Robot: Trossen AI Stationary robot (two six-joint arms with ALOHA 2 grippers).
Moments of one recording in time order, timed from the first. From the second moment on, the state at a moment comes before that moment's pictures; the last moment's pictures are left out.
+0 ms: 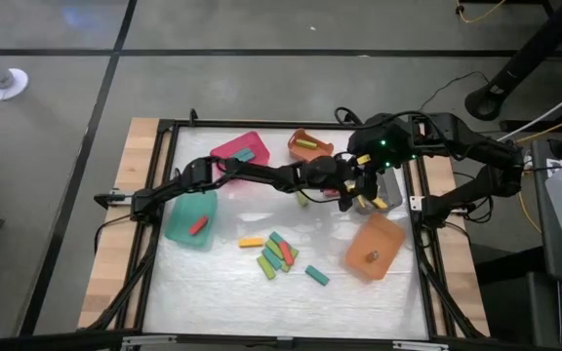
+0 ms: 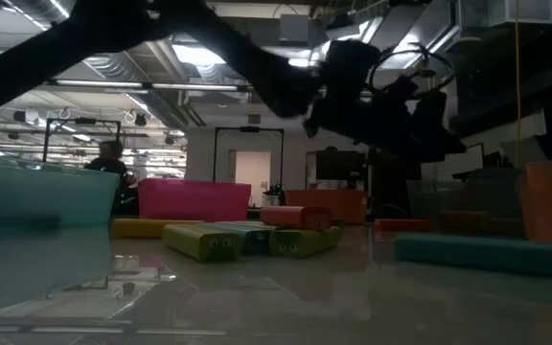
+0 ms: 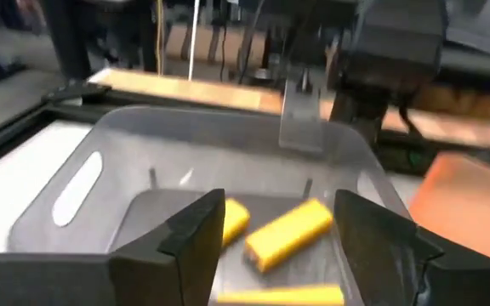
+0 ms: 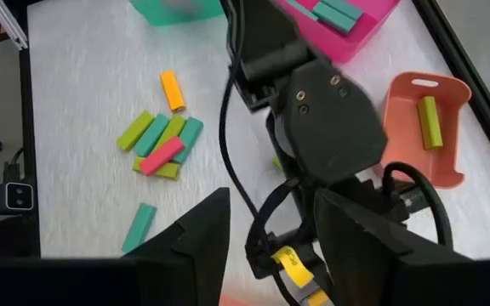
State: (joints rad) left arm 0.15 2.46 1.88 0.31 0.03 -0.07; right arm -0.09 1.38 1.78 -1.31 -0.03 0.20
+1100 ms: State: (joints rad) left arm 0.16 2.44 1.86 -0.27 -0.05 0.14; right arm -0.09 1.38 1.78 -1.31 -0.03 0.21
